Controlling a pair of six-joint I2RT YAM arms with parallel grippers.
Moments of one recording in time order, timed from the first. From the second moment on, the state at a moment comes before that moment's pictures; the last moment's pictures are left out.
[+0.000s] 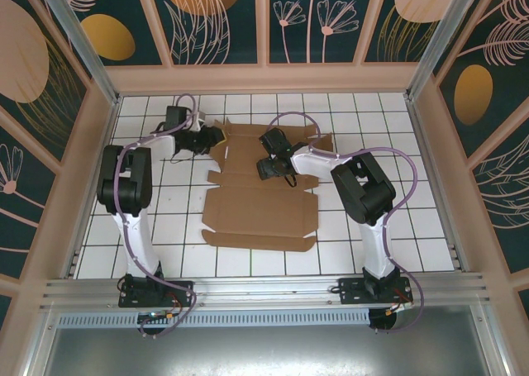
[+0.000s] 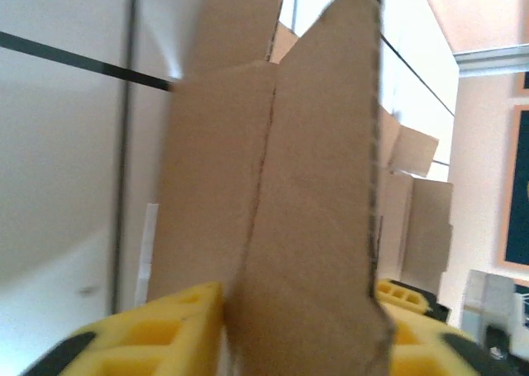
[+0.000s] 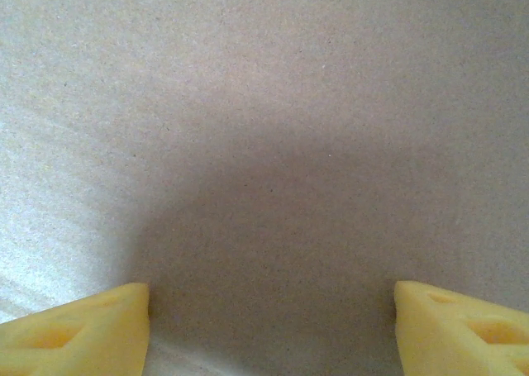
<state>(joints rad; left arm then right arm) -0.13 2.06 1.32 -0.11 0.73 -0.70 0.68 2.07 1.38 -0.39 0.13 0.26</state>
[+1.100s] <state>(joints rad) -0.26 2.19 1.47 -0.16 0.68 -0.68 0.68 2.07 1.38 -0.38 0.13 0.27</state>
